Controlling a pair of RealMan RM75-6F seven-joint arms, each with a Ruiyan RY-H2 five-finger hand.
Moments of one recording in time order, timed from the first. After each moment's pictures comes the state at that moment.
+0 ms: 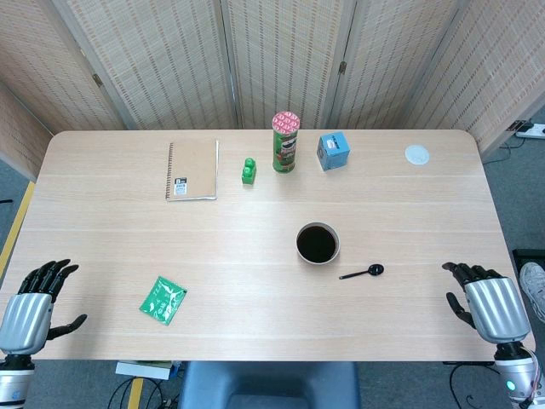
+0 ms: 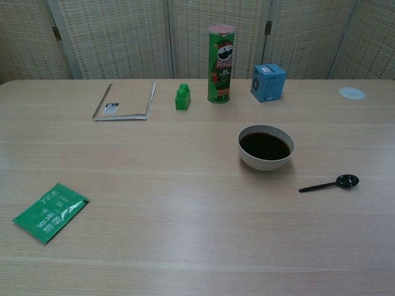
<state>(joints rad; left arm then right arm) -0.08 -1.19 -0.03 -1.60 1.54 1.52 0.09 0.11 -1.11 -0.01 -1.65 -1.60 1.55 -0.26</state>
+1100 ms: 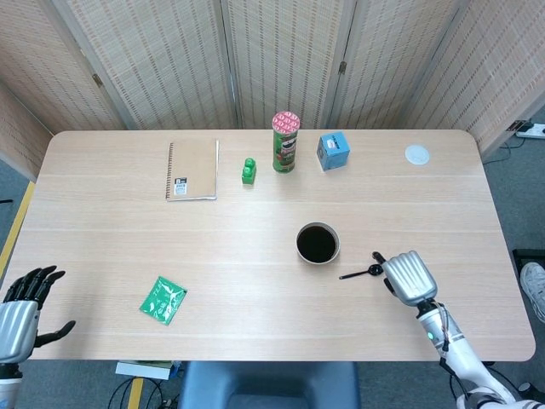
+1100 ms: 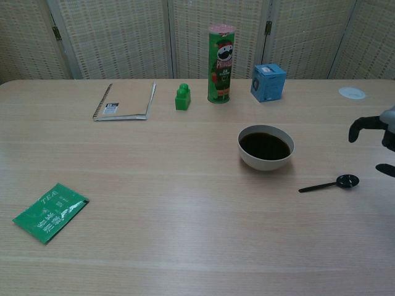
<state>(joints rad) -0.05 -1.17 -0.02 -1.58 1.53 1.54 0.05 0.37 -1.37 0.08 -1.51 -1.46 1.10 -0.53</state>
